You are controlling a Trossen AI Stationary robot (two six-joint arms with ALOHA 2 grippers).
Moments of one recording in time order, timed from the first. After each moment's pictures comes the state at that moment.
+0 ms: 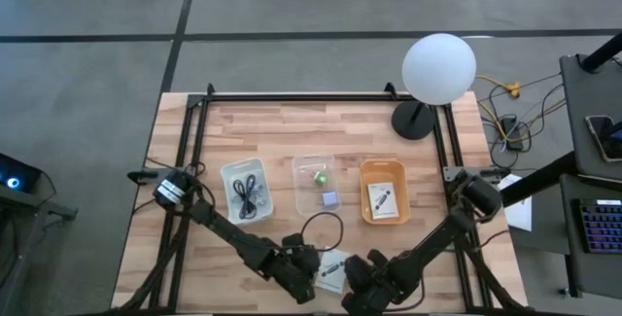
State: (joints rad) left arm -0.60 2.06 1.36 -0.20 -0.34 -0.83; right arm 0.78 2.07 1.37 -0.48 0.32 1.42
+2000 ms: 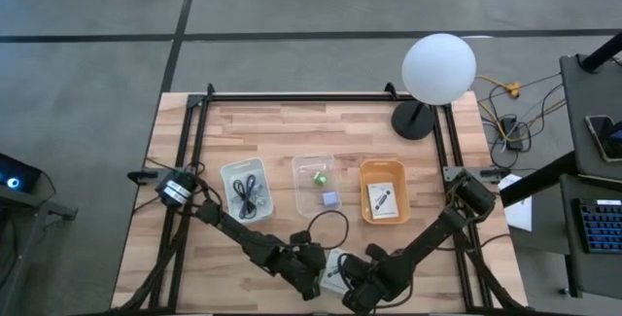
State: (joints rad) left arm -0.56 2.10 1.36 -0.08 -0.35 -0.74; right arm 0.72 2.11 1.45 -0.66 0.23 1.28
